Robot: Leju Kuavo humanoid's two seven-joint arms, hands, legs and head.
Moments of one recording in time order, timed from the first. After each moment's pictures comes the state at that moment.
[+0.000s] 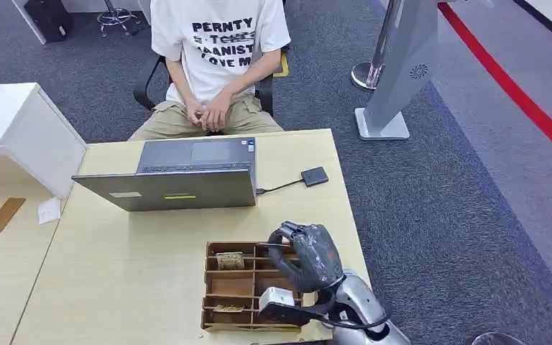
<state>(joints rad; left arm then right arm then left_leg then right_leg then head) -0.09 -0.16 0.98 -0.22 -1.30 -0.07 0.27 -0.10 -0.03 0.64 -1.53 0.70 -0.36 -0.26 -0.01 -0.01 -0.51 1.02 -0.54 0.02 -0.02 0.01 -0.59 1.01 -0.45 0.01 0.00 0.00</state>
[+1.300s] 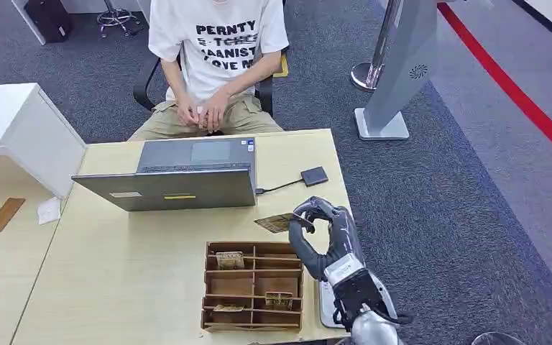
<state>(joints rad) -0.09 -0.16 1.01 -0.22 -1.32 -0.06 0.27 -0.04 0.06 0.49 -1.76 0.29 -0.17 -0.35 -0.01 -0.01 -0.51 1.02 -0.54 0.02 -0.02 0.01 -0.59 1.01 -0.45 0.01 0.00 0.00</state>
